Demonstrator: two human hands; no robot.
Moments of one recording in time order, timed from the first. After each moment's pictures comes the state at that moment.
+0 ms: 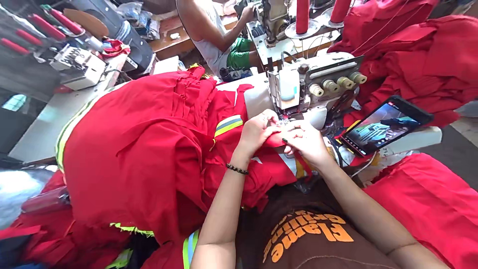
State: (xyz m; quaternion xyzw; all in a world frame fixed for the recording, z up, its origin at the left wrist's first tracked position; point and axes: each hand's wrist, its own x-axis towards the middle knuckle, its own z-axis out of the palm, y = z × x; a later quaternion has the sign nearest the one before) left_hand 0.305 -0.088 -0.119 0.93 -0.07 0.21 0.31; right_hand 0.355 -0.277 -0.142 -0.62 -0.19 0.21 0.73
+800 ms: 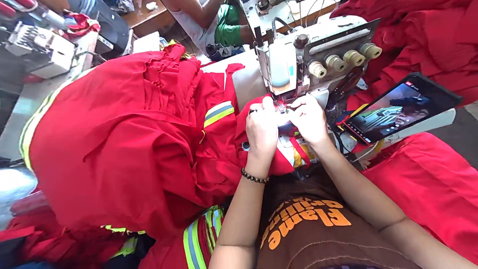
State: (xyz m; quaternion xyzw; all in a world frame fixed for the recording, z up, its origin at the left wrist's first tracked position) left_hand 0.309 -0.152 -0.136 0.95 0.13 0.27 0.12; right_hand 0.376 -0.281 -0.163 -0.76 -0.21 0.04 0.61
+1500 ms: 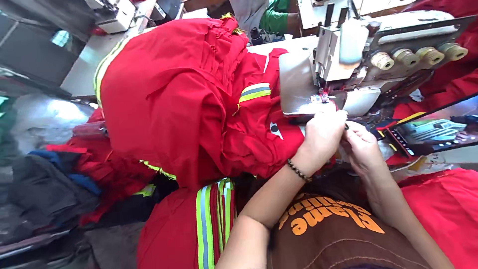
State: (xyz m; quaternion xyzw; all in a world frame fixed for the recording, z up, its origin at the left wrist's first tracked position) left_hand 0.306 -0.208 -0.145 0.94 0.08 0.27 0.17; right_hand 0.350 -0.324 -0.179 -0.65 -0.14 0.21 0.71
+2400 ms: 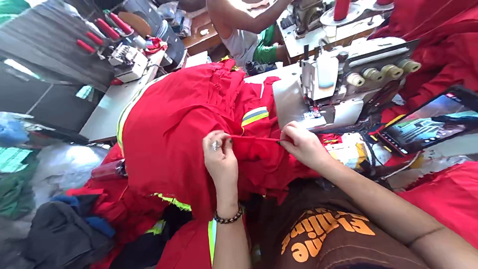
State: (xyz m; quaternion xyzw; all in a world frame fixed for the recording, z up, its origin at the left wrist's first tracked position) left_hand 0.159 -0.051 -0.095 0.84 0.25 0.42 0.23; right_hand 0.319 -0.223 -0.134 -0.74 -0.49 -0.01 0.47
